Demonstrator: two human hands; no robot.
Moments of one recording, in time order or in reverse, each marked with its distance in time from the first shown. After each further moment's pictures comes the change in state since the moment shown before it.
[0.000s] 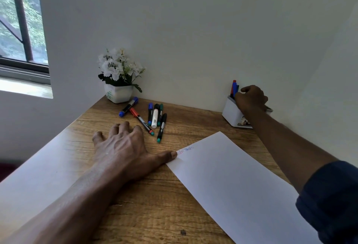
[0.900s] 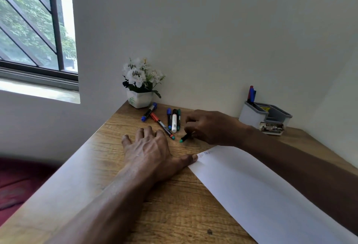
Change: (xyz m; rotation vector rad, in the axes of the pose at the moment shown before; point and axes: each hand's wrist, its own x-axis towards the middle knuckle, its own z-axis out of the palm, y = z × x) left_hand -0.002 -0.001 0.002 -0.038 0.027 0.010; right_hand -0.135 -0.069 0.010 -0.372 -0.507 -1.632
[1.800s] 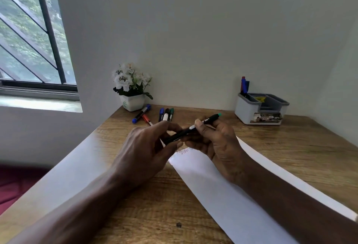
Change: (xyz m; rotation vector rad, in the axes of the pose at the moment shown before) left_hand -0.021 0.017 -0.005 -0.484 0.434 0.535; right_hand -0.059 -0.082 -0.024 1.984 0.746 0.895
